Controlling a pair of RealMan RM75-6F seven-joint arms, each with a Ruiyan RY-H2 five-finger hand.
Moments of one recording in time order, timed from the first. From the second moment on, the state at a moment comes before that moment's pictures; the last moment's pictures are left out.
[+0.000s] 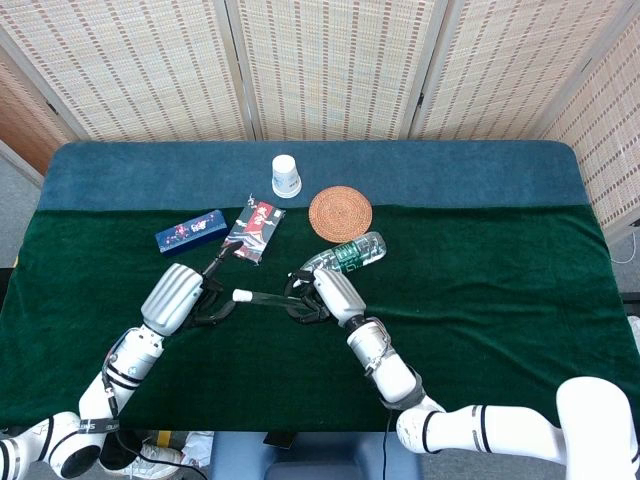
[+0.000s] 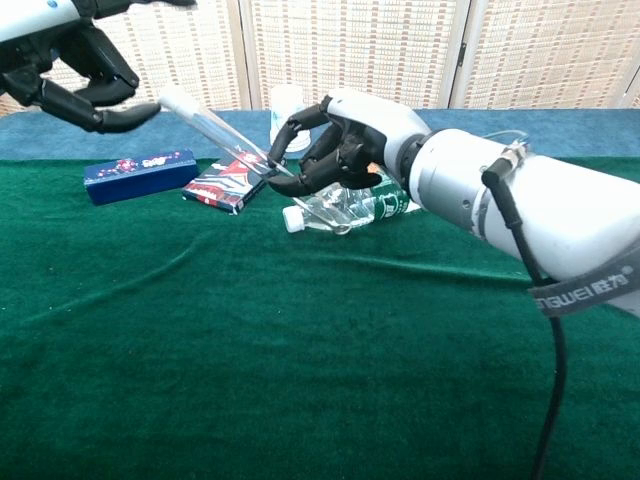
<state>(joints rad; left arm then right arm) -0.61 -1.28 -0.16 -1.73 1.52 1.22 -0.14 0.82 -1.73 0.36 -1.67 -0.91 0.98 -0.08</state>
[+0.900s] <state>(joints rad) -0.56 -1.25 -0.13 -1.66 1.49 1.21 -0.15 0.78 -1.77 0.16 -1.43 -0.94 1.06 -0.35</state>
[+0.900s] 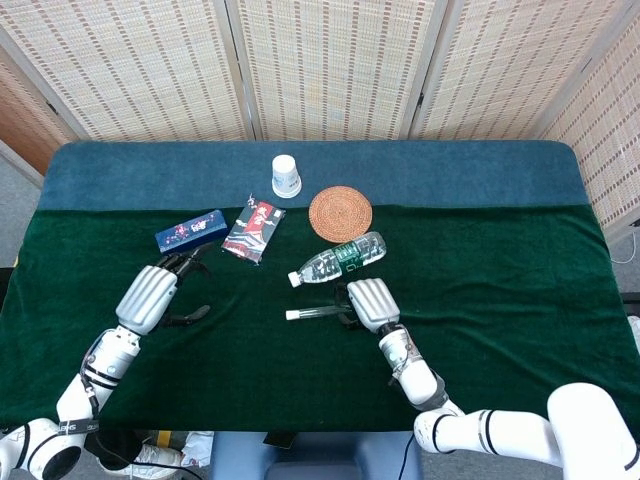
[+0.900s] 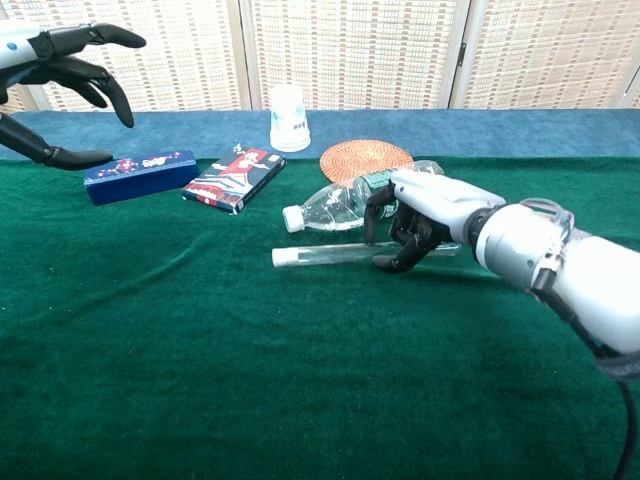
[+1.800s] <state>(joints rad) -0.50 -1.20 -0.13 -1.62 1.44 1.24 -0.21 0.66 -1.54 0.16 -1.66 -1.09 1.14 -0.33</state>
